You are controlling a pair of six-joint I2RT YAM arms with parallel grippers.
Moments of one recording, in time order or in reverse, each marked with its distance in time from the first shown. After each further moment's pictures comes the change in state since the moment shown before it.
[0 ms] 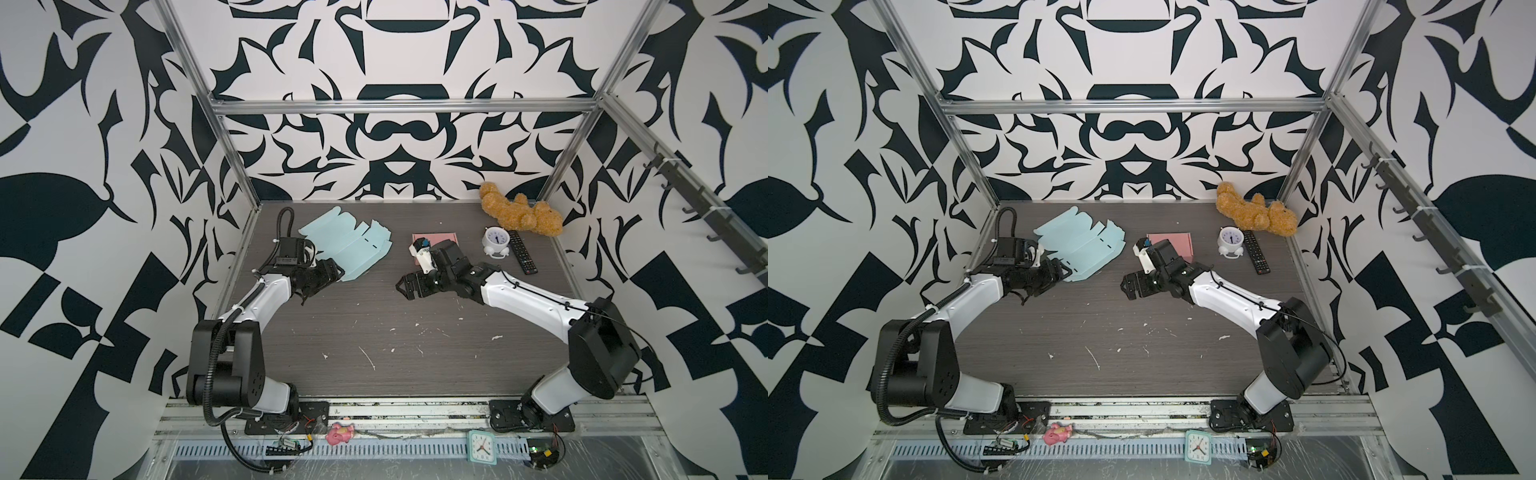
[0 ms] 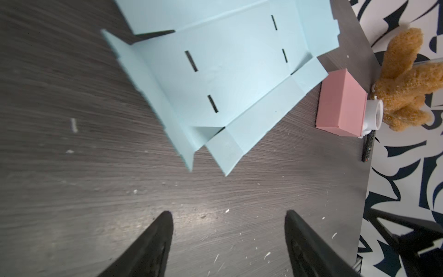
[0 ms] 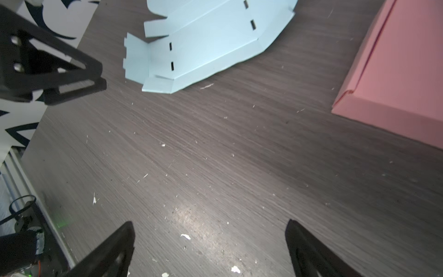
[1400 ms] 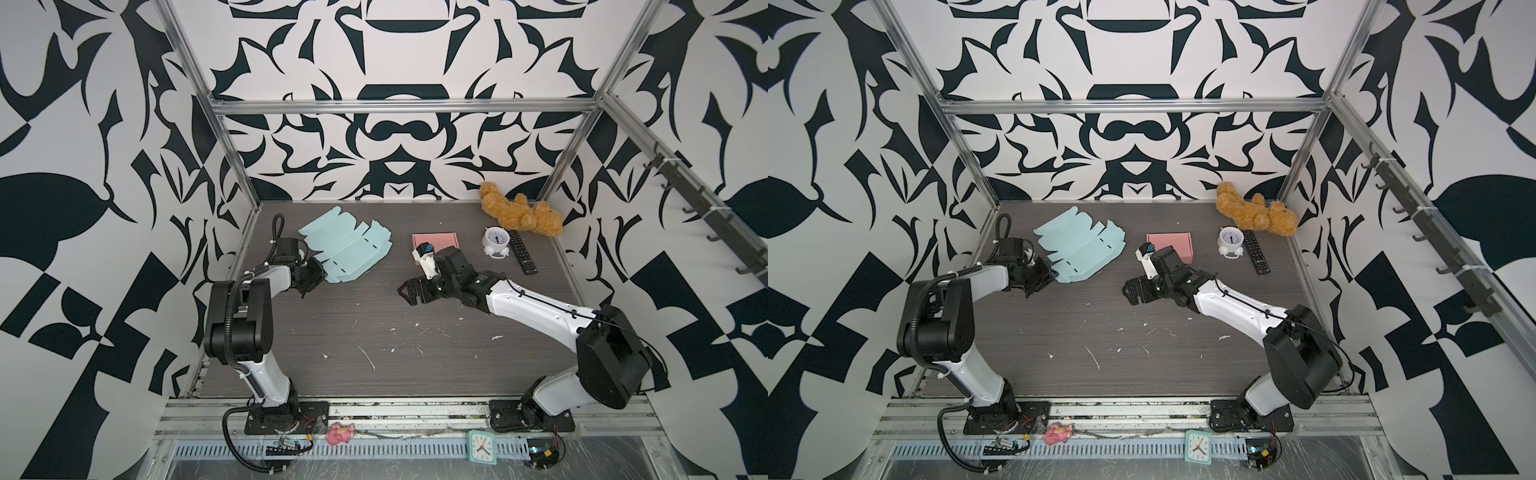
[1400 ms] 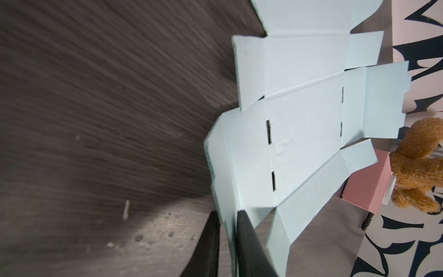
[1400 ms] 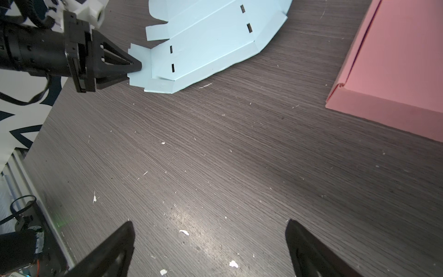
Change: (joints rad) left arm 0.075 0.274 0.035 0.207 -0.040 -0.203; right arm -0.003 -0.066 -0.071 0.051 0.001 0.003
